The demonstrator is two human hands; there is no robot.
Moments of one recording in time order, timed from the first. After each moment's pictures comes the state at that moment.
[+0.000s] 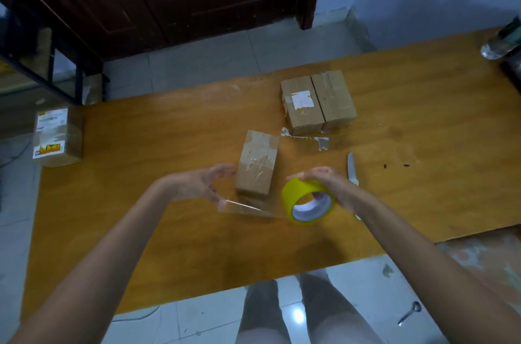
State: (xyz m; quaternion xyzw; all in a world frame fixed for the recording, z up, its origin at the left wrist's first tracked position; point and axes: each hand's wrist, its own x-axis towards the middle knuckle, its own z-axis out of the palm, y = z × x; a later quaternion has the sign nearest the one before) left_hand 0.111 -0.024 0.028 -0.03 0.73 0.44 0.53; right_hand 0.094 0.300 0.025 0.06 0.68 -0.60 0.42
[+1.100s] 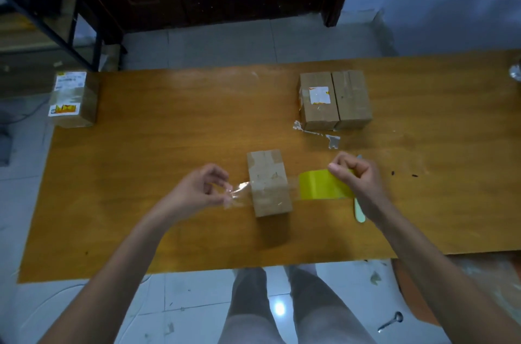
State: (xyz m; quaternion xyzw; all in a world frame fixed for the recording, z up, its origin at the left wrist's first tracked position) left_hand 0.197 -0.005 0.045 -0.17 0.76 0.56 0.28; right_hand 0.113 0.318 0.058 -0.09 0.73 -0.65 0.19
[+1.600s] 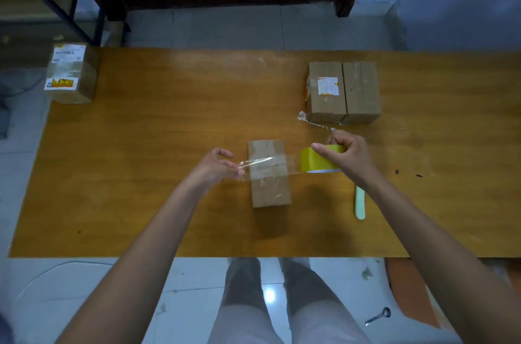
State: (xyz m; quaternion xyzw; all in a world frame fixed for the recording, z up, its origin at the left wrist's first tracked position) left_hand 0.161 0.027 0.006 -0.37 0.68 0.58 0.25; right_hand 0.062 0.307 0.012 -0.15 0.83 -0.52 0.14
